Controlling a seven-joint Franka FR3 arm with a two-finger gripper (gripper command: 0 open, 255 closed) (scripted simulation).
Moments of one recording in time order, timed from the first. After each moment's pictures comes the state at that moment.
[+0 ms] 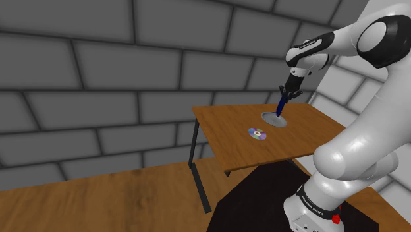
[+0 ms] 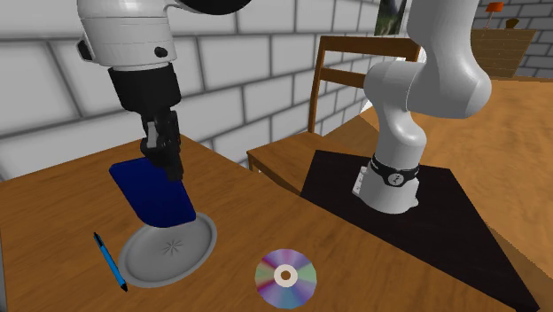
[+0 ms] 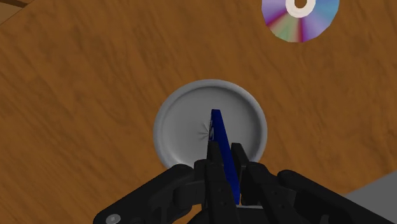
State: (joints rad) arm -0.53 0.05 -0.31 -2.06 0.00 2.08 0.17
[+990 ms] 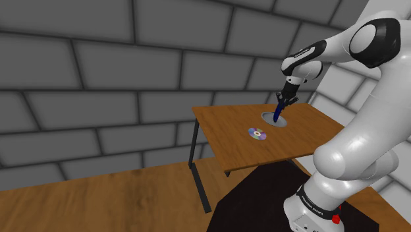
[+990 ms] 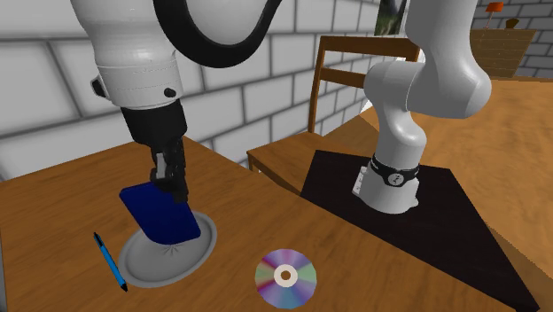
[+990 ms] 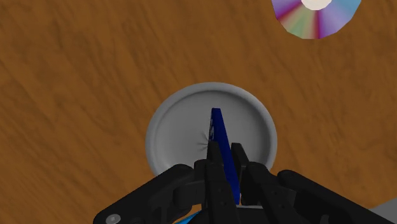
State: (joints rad) arm -0.54 0.11 -0.30 -2.12 0.02 2.19 0.16
